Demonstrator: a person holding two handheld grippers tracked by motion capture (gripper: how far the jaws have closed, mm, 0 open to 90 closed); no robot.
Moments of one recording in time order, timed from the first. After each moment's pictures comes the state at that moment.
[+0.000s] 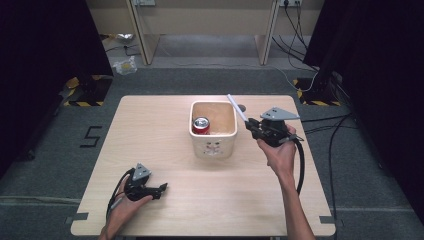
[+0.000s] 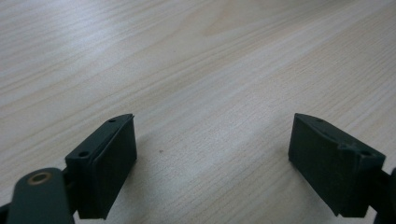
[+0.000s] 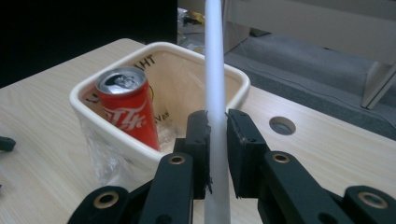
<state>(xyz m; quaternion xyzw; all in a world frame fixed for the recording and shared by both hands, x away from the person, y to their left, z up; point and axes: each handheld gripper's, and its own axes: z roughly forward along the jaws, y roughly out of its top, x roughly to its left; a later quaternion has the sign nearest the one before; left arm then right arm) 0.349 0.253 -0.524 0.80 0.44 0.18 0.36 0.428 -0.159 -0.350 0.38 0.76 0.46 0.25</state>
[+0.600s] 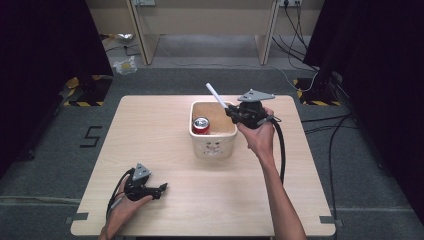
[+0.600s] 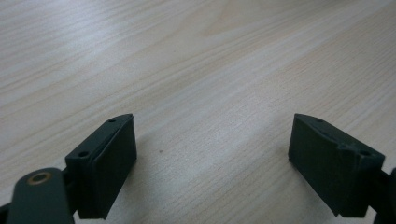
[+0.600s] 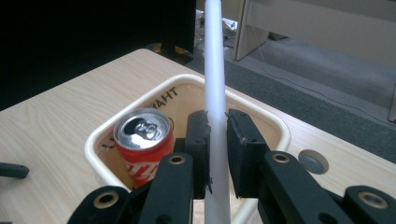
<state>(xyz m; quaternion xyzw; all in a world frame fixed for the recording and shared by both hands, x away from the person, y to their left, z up) 0.349 0.253 -0.524 0.80 0.44 0.18 0.37 0.470 -0.107 -0.332 0.36 0.78 0.46 0.22</state>
